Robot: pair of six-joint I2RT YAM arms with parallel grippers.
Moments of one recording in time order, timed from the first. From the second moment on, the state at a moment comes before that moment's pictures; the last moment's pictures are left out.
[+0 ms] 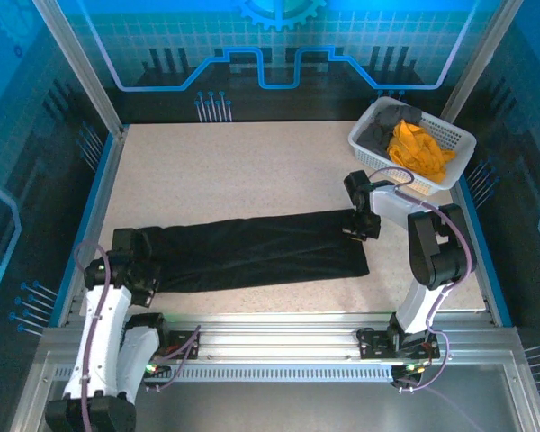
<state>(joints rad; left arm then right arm) 0.15 0.73 0.64 -1.23 -0.04 -1.22 0.24 1.76 1.09 -0.83 0.08 0.59</state>
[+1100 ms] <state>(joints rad) -0.11 1.41 0.70 -0.62 0.10 -1.24 0.12 2.07 1.50 -1.03 0.07 0.48</state>
